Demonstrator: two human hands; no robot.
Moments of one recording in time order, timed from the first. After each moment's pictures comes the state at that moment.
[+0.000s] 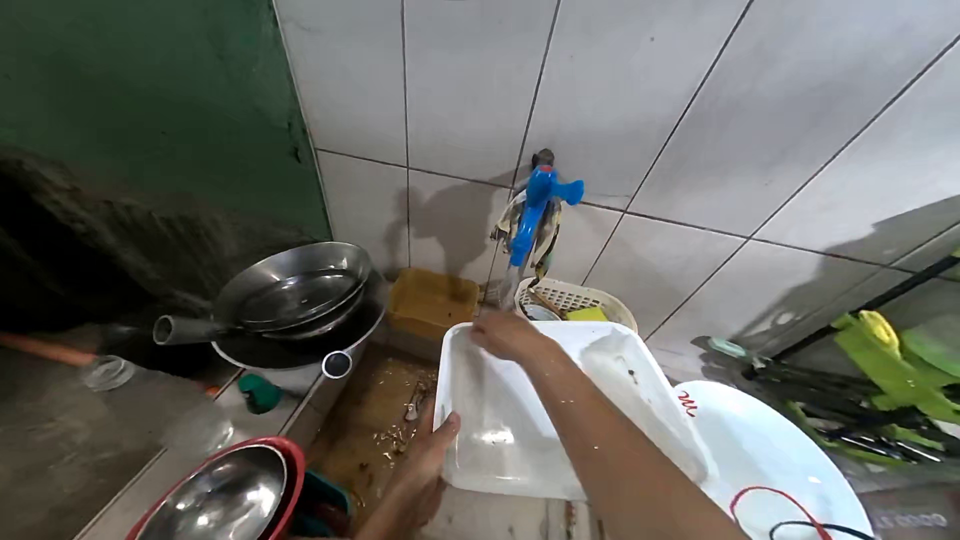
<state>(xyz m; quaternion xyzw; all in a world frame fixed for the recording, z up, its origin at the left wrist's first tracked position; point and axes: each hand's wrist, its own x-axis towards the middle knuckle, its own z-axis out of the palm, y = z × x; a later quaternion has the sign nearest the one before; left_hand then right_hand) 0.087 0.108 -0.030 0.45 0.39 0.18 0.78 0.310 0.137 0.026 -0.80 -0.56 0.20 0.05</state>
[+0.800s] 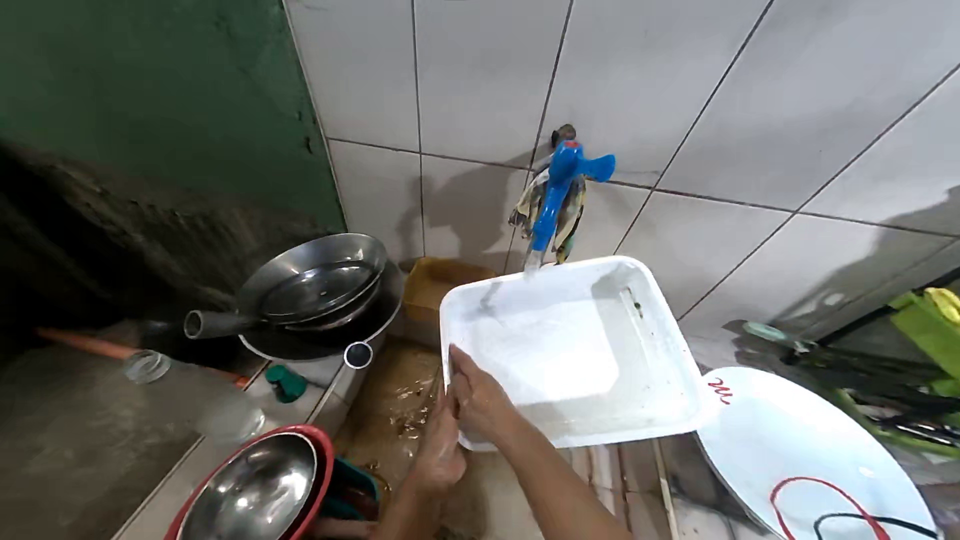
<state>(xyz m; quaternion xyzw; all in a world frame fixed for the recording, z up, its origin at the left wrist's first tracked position) 0.102 0.119 -0.061 0.37 0.39 0.27 0.80 0.192 0.094 -0.019 -0.75 -0.48 0.31 0.32</state>
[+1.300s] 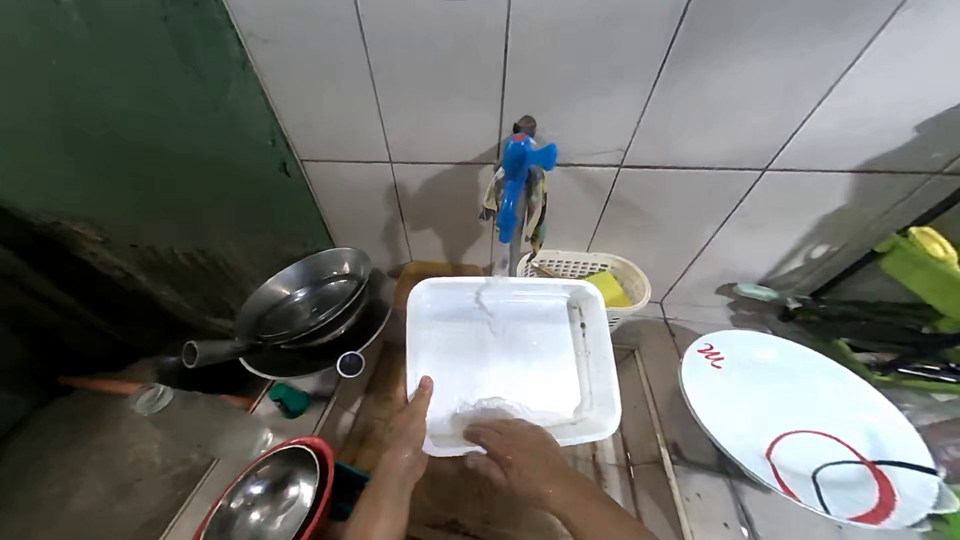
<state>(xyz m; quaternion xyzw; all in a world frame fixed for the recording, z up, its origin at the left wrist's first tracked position) 0.075 0.136 -0.019 0.52 0.49 0.25 0.65 0.193 -0.003 -0.061 -0.71 -0.65 0.15 0.23</state>
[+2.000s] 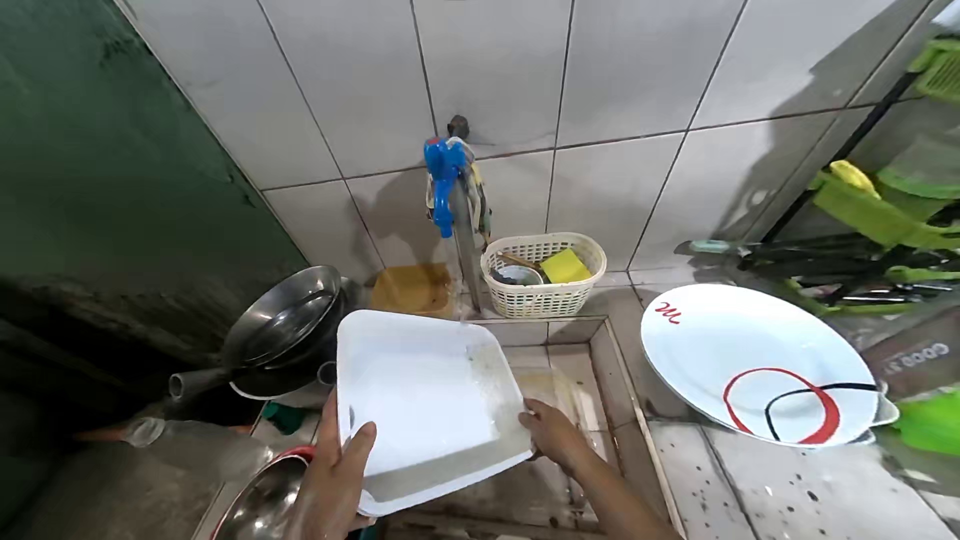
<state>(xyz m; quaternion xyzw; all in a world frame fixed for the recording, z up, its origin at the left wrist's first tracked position) 0.002 0.102 0.048 0.69 0.51 0.18 0.48 0.232 -0.042 -0.101 -0.76 -0.15 0.46 0.43</state>
